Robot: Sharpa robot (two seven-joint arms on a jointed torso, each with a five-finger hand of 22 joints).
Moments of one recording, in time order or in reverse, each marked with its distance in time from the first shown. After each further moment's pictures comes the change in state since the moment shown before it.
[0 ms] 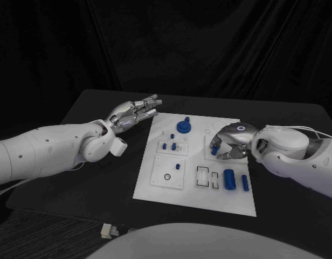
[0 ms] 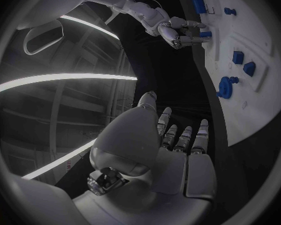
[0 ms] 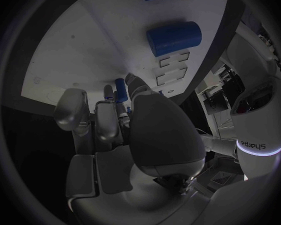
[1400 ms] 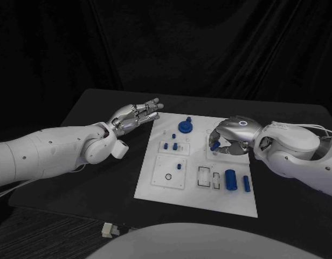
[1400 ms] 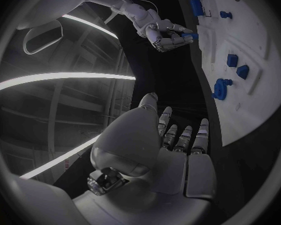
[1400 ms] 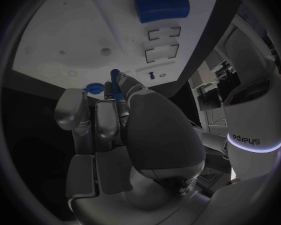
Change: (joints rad) left arm -0.021 0.002 0.000 -0.009 0.000 0.006 0.000; left_hand 0.013 0.013 0.019 -0.008 0.004 0.013 0.013 0.004 0.000 0.007 0.006 0.000 0.001 0.007 0.007 0.000 0.000 0.000 0.015 0.007 0.004 0.011; right arm 0.050 -0.044 0.000 0.130 0.002 -0.082 0.002; right_hand 0.066 0.016 0.172 -0.090 -0.075 0.171 -0.003 0.185 0.102 0.172 -0.020 -0.025 -0.012 -0.004 -0.004 -0.016 -0.016 0.000 -0.004 -0.003 -0.003 -0.001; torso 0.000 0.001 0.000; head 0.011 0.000
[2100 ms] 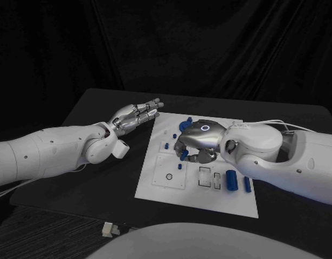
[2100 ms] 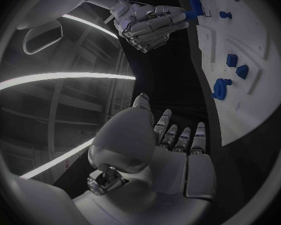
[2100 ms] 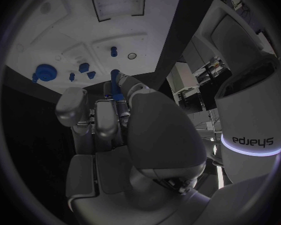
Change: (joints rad) left arm -0.002 0.000 0.000 -0.001 0.000 0.000 0.000; left_hand -0.136 -0.001 -0.078 0.086 -0.121 -0.078 -0.017 -0.007 -0.006 -0.003 -0.003 0.000 0.000 -0.032 -0.047 -0.008 -0.006 0.000 -0.062 -0.110 -0.018 -0.092; right arm 0.027 0.187 0.001 0.084 -0.030 0.129 -0.041; right_hand -0.013 -0.029 0.048 -0.009 0.029 -0.022 0.013 -0.042 0.045 0.003 0.004 -0.029 -0.003 -0.005 0.010 -0.007 -0.009 0.000 -0.011 0.011 -0.019 0.000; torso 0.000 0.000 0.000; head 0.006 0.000
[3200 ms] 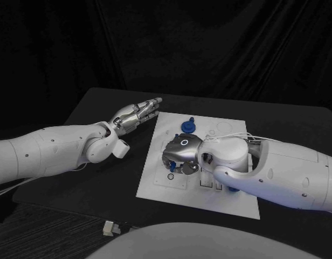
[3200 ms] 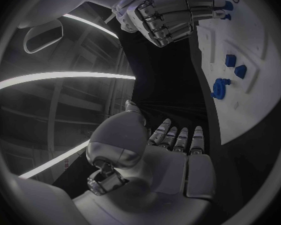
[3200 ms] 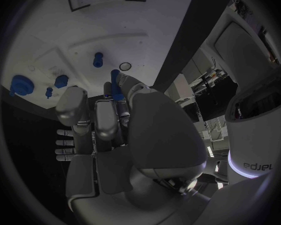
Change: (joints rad) left arm -0.001 -0.012 0.000 0.005 0.000 0.010 0.000; left_hand -0.294 0.057 -0.109 -0.006 -0.323 -0.228 -0.021 -0.025 -0.019 -0.060 -0.035 -0.008 -0.012 -0.007 -0.035 -0.004 -0.003 -0.038 -0.052 -0.040 -0.028 -0.135; right arm -0.090 0.154 0.000 -0.131 -0.100 0.063 0.005; right_hand -0.008 -0.008 0.010 -0.004 -0.001 -0.011 0.004 -0.017 -0.003 0.000 0.007 -0.011 0.002 0.000 0.000 0.000 0.002 0.000 -0.003 0.003 0.000 0.001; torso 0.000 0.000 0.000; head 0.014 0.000
